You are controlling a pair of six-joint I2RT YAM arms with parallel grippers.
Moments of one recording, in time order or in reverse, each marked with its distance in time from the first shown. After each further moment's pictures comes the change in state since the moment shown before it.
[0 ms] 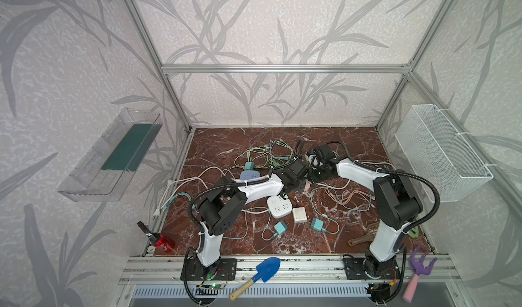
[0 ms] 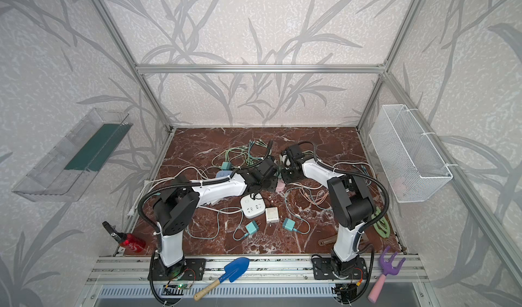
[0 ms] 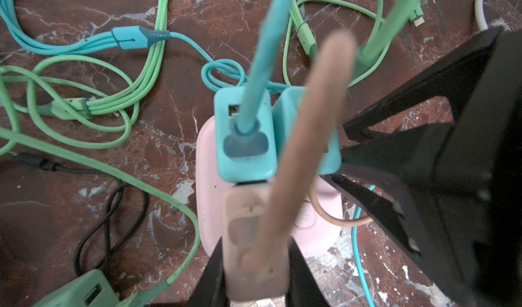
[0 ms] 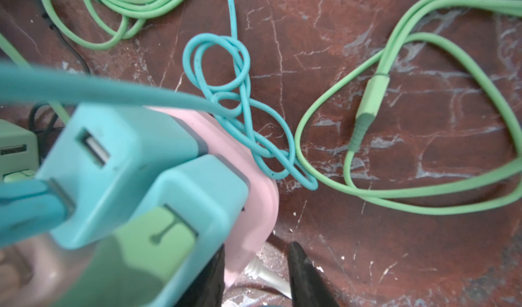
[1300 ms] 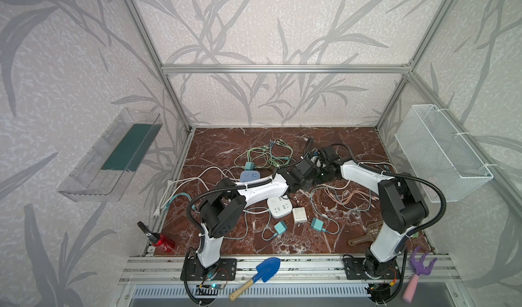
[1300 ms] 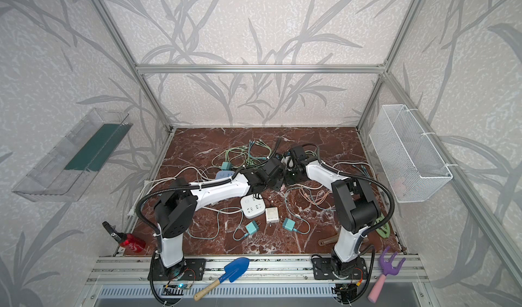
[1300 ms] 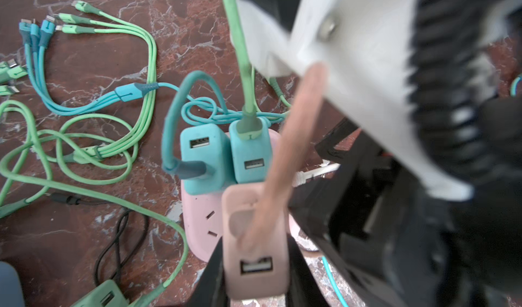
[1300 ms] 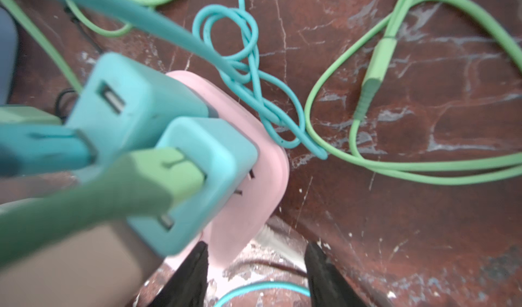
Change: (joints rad) left arm -0.061 -0.006 0.082 -0.041 -0.085 0.101; right arm -0.039 -0.080 -0.067 0.016 -0.081 0.026
